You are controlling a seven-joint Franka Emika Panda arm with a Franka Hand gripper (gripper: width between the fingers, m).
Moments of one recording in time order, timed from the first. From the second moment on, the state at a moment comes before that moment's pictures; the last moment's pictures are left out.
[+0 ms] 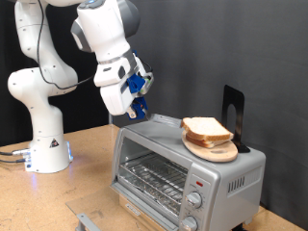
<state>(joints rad) 0.16 -0.31 -0.11 -2.41 0.44 2.19 0.02</state>
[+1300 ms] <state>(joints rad) 0.16 -0.26 -0.06 -2.40 0.44 2.33 0.07</state>
